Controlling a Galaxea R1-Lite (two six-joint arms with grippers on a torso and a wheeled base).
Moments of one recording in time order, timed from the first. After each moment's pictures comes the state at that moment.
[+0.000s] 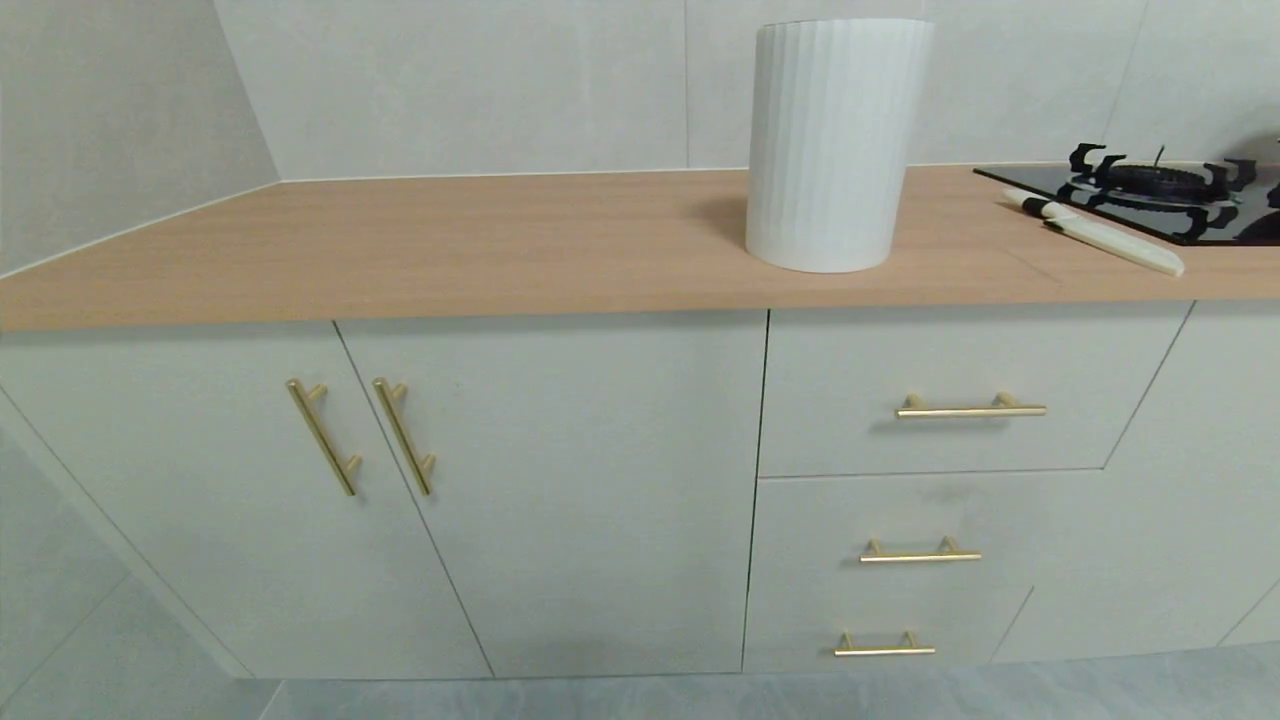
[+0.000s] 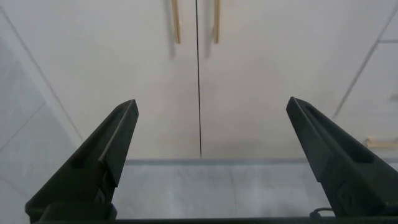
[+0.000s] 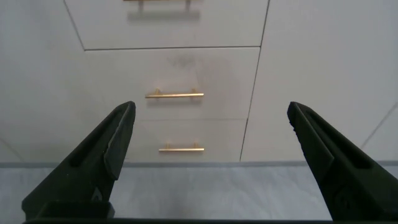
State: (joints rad) left arm 0.00 0.00 0.00 0.00 0.01 0.01; right arm 0.00 0.00 0.00 0.00 0.00 0.00
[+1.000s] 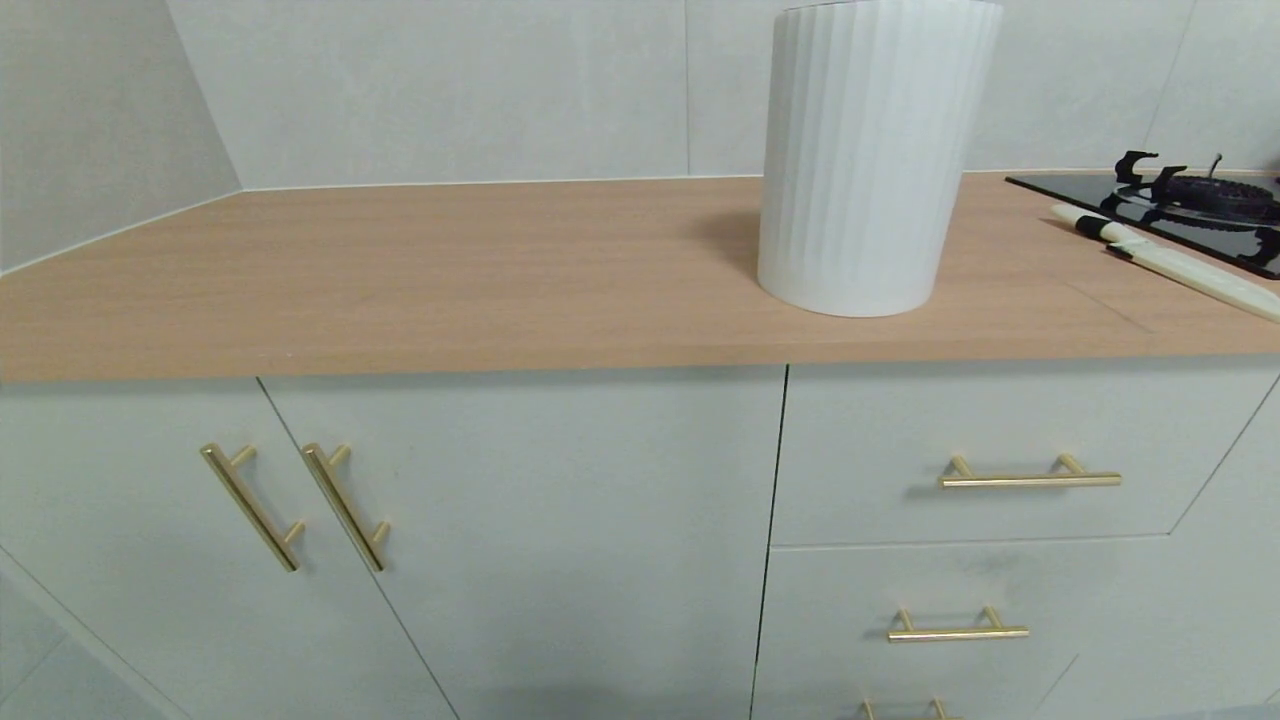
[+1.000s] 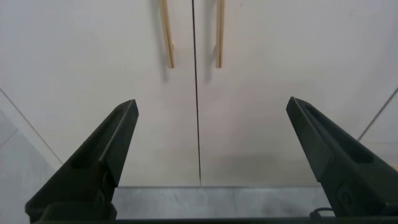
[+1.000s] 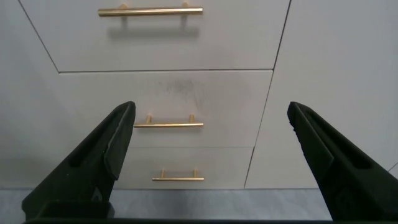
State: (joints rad) left arm 0.00 0.00 0.00 0.00 0.01 0.01; right arm 0.00 0.00 0.00 0.00 0.00 0.00
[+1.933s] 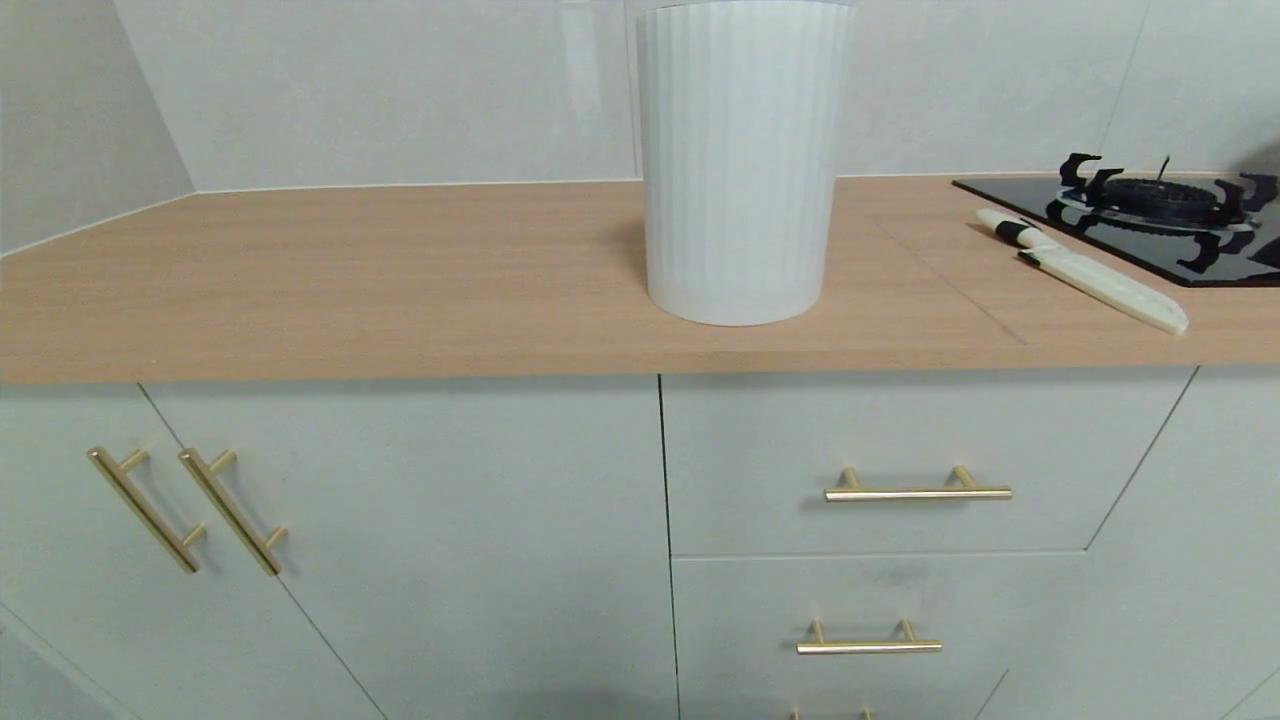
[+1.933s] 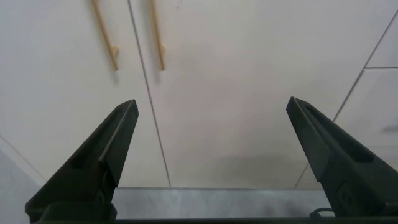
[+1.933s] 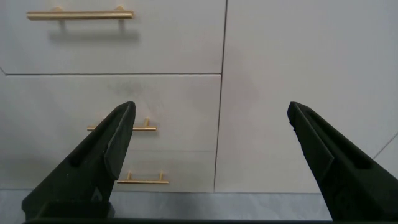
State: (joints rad) left arm 0.00 0.00 0.00 0.00 0.01 0.01; right arm 0.00 0.00 0.00 0.00 0.00 0.00
